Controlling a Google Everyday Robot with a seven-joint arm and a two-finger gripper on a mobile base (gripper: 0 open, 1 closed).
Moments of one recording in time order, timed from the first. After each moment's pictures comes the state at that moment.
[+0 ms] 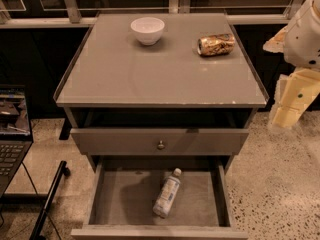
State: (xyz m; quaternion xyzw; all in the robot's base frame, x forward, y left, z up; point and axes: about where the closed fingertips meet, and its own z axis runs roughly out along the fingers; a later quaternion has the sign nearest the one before) arm 0.438 -0.217 0.976 -0.60 0.78 -0.03 0.16
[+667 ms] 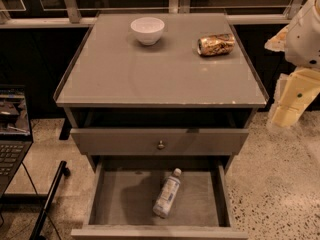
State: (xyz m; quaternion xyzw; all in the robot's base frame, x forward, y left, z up) arm 0.439 -0.216 0.978 -0.60 0.78 -0.04 0.17
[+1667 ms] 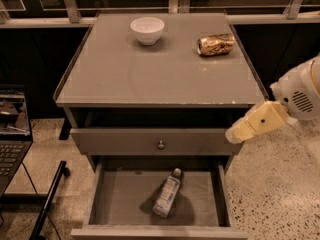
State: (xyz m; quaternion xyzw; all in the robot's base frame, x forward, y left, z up) arm 0.443 -0.211 0.909 -0.35 0.89 0.09 0.28
